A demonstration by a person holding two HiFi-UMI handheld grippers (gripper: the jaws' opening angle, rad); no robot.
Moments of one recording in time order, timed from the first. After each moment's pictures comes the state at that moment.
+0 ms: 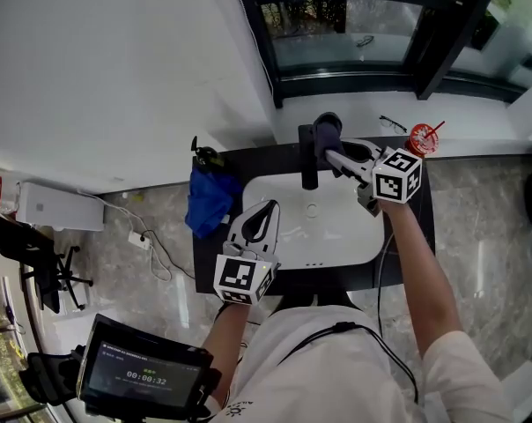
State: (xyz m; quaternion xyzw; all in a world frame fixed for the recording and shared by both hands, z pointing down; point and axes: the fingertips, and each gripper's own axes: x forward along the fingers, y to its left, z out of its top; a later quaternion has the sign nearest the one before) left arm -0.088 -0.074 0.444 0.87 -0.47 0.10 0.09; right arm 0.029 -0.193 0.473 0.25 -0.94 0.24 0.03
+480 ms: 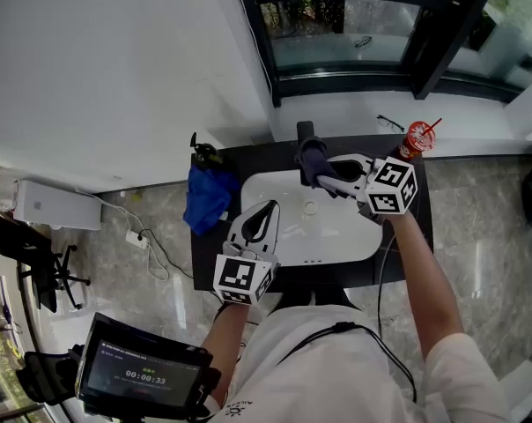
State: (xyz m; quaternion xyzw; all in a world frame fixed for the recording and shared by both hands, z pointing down) left arm -0.087 -0.066 0.445 0.87 -0.47 0.10 0.10; right arm 0.000 -0.134 0.481 0.15 -0.96 0.19 0.11
